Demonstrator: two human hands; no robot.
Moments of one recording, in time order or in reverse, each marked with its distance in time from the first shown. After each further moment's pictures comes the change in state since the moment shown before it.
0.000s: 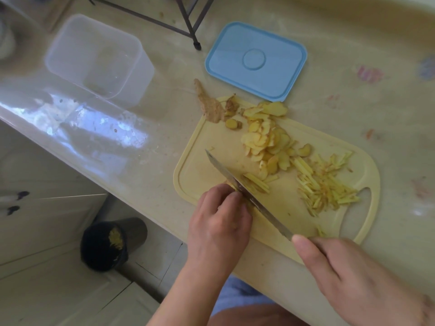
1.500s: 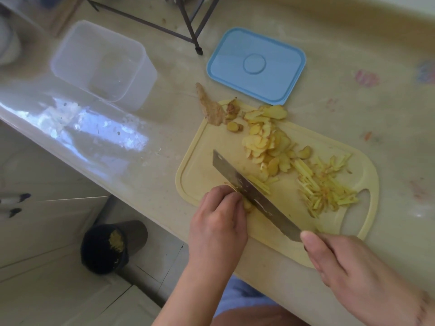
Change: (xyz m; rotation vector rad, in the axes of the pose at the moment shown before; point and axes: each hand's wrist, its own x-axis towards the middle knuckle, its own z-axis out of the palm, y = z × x) left_hand 0.003 0.003 -0.005 -0.034 -0.016 -0.057; right_hand 0.000 0.015 0.002 0.043 0.026 0.041
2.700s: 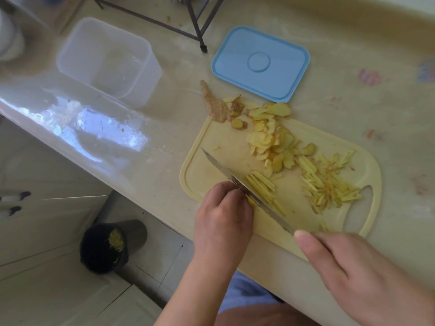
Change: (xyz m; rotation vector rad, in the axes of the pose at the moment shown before) left_hand 0.001 0.000 0.001 -0.020 -0.003 -0.046; right_hand -0.006 -0.028 -0.001 -0.071 0.014 -0.056
